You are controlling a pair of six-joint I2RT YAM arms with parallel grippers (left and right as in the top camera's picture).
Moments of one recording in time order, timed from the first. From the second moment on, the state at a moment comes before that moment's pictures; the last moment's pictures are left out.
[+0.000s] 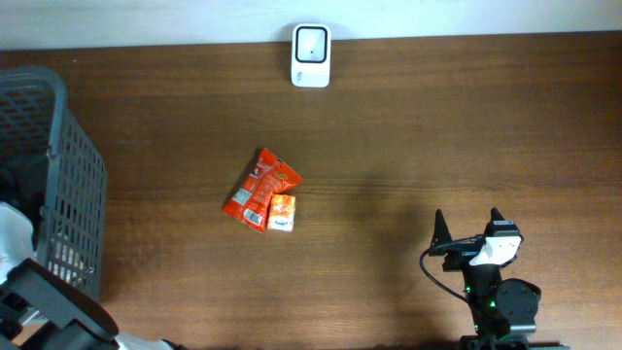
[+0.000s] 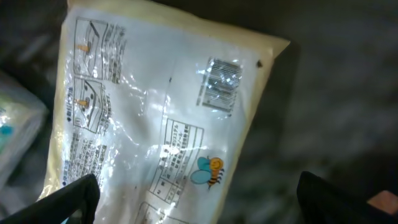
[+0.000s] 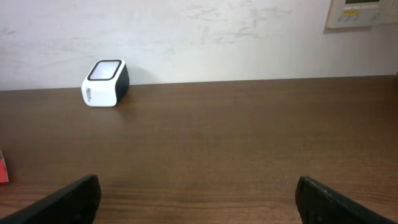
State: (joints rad) left arm 0.76 1.75 1.21 -0.69 -0.11 -0.20; right arm -0.02 0.04 0.01 -0.07 -0.04 0.06
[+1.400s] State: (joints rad) left arm 0.57 1.25 1.73 -1.02 0.16 -0.18; right arm -0.02 0.04 0.01 -0.07 -0.04 0.06
